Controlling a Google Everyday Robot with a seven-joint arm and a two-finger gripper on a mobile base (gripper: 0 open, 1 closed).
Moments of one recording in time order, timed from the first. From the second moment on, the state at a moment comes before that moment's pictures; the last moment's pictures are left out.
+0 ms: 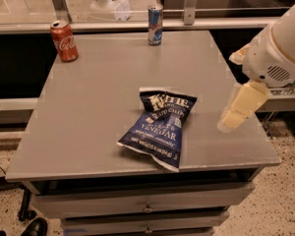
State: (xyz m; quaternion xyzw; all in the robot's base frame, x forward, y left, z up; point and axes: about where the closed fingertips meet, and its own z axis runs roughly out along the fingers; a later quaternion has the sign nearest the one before) arm 0.470 -0.172 0.932 -0.58 0.78 0.03 0.23
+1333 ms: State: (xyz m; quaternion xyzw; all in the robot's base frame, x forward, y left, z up) arm 0.472 -0.130 0.878 -0.52 0.81 0.12 0.26
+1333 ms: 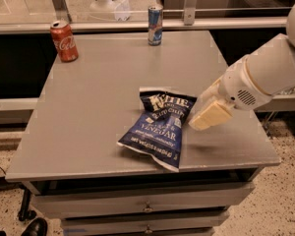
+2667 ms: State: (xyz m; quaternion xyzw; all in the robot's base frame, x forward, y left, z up) arm 0.475 -0.118 0.874 -0.51 0.81 0.14 0.26
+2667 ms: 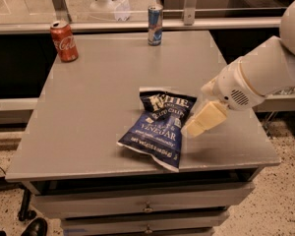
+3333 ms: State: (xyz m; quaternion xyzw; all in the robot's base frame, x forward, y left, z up) arm 0.480 -0.108 0.875 -0.49 0.81 0.16 0.27
